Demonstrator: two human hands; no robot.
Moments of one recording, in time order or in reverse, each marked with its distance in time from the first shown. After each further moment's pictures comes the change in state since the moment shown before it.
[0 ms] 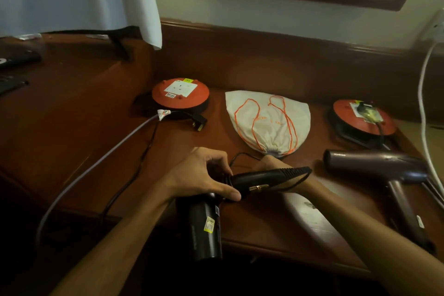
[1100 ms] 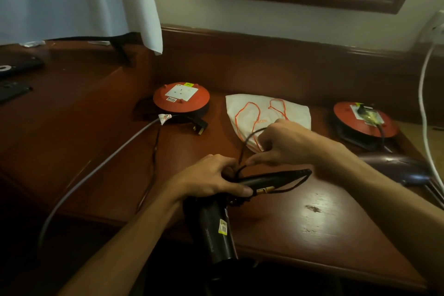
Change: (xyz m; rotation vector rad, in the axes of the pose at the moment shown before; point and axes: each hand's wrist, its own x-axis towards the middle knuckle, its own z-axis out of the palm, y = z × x) left_hand 0.020 0.015 0.008 0.106 -0.209 -0.127; right_hand 0.000 -0.071 -0.079 -0.461 0.088 0.050
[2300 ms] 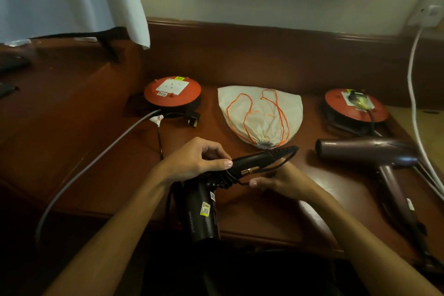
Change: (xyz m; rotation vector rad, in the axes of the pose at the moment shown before) left_hand -0.004 -0.005 -0.007 -0.209 0.082 0.042; right_hand -0.058 0.011 0.106 0.812 0.135 0.126
